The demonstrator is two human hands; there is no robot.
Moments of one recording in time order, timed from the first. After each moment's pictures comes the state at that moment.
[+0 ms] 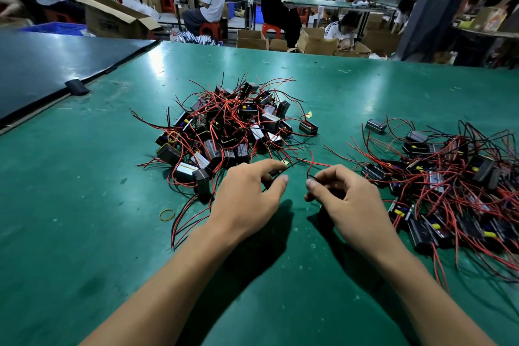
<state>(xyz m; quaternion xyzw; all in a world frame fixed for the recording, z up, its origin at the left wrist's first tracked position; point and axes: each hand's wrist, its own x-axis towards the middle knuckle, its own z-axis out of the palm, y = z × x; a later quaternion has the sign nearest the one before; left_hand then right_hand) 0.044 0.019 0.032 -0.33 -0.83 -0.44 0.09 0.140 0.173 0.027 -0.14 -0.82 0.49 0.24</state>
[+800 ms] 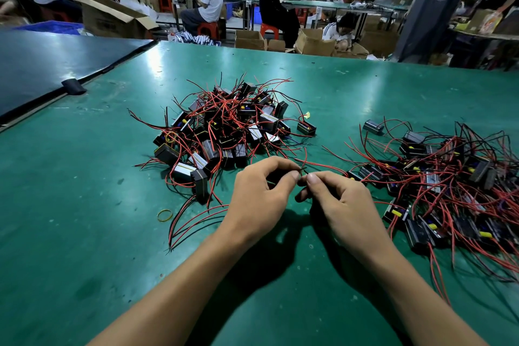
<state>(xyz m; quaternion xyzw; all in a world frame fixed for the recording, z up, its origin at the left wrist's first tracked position) 0.060 0.033 0.038 -0.29 -0.73 -0.62 -0.02 0.139 0.165 0.027 -0.12 -0.82 0.50 0.23</state>
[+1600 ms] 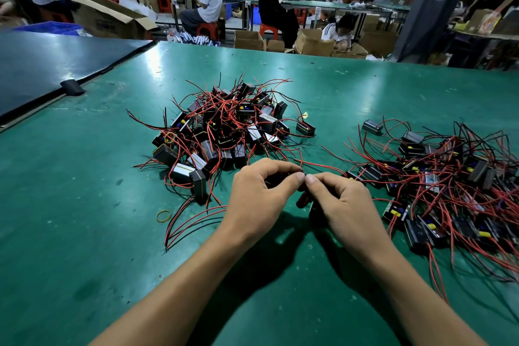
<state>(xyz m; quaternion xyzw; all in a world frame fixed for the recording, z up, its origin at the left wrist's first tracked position) 0.061 0.036 0.037 -0.27 -0.71 -0.64 -0.03 0.141 0.164 0.031 -0.12 -0.82 0.51 0.22</state>
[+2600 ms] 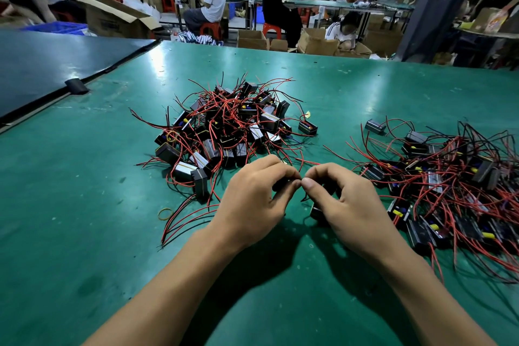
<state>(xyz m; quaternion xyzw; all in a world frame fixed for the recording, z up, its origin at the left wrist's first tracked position) 0.051 0.021 0.033 -0.47 -0.74 -0.45 0.16 0.145 0.165 0.044 -0.06 -0.86 0.44 0.26</state>
